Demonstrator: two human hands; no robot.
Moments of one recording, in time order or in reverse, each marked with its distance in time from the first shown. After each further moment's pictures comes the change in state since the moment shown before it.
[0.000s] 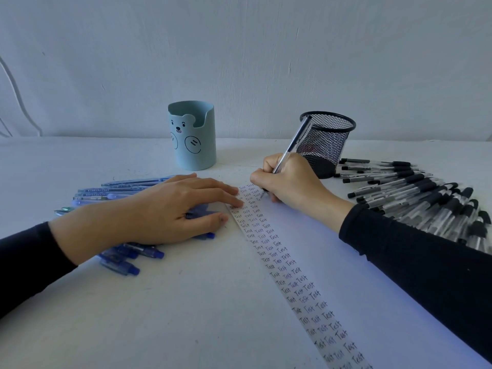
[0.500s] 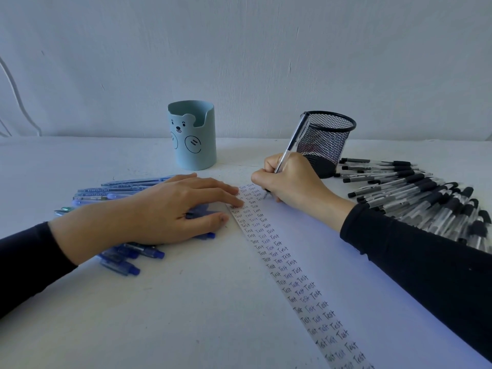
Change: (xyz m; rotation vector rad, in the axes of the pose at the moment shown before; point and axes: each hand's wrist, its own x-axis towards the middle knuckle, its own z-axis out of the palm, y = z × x) left_hand 0.000 -0.001 0.000 -0.002 0.003 0.005; right_hand 0.001 0.001 0.000 -0.033 0.022 -0.025
